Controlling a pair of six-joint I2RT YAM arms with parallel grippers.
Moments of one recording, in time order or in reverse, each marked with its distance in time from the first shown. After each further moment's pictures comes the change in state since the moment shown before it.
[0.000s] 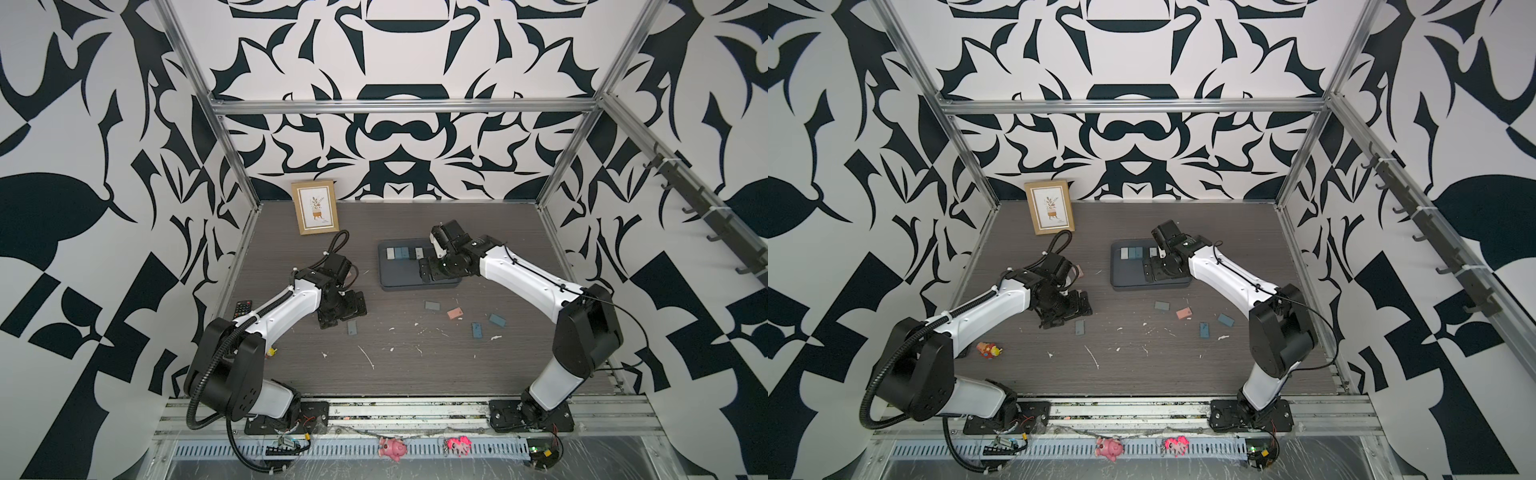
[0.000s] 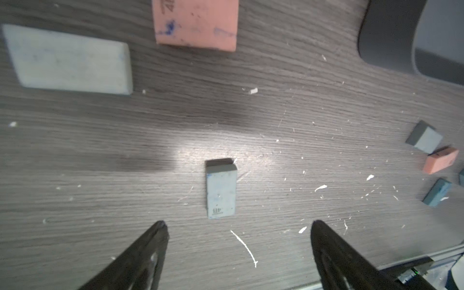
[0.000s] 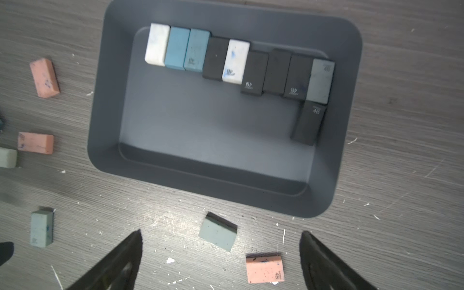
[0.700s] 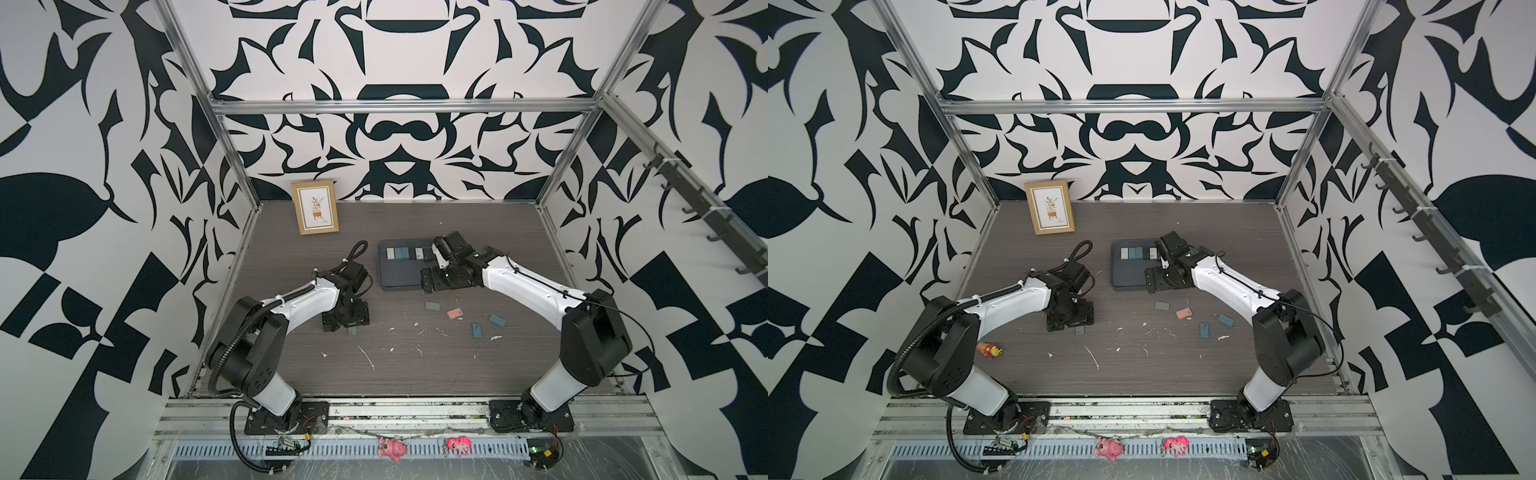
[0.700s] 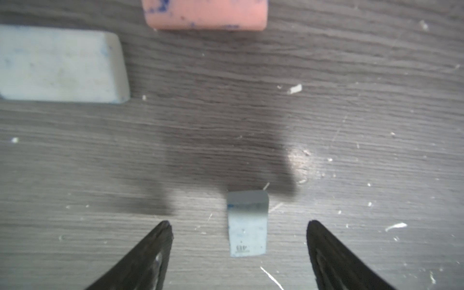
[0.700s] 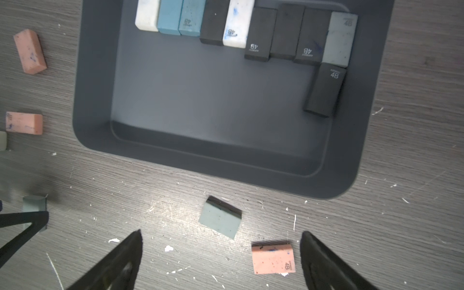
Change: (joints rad) left arm -0.080 0.142 0.012 -0.001 -0.178 0.005; right arm 0.018 -0.055 -0.128 0.065 -0.030 0.028
